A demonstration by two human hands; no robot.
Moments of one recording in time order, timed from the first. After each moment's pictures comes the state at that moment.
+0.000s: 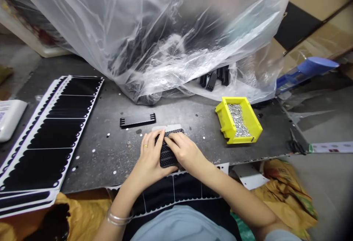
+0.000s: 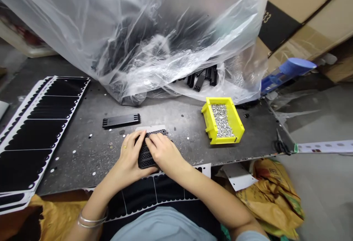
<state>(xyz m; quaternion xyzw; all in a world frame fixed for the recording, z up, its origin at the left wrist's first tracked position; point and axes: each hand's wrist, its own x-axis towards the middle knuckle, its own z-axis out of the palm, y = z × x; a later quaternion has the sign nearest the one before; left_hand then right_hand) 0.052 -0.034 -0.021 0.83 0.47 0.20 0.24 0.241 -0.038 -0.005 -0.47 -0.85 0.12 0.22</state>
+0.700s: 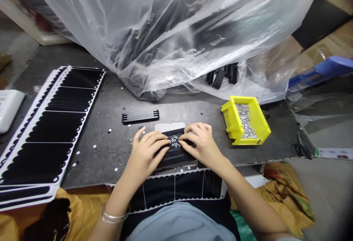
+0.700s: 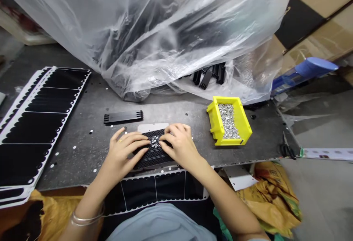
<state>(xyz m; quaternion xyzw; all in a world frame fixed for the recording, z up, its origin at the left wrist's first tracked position) 0.034 -0.021 -0.005 0.85 0.42 0.27 0.18 0.281 -0.023 0.005 -0.52 -0.81 0.13 0.25</state>
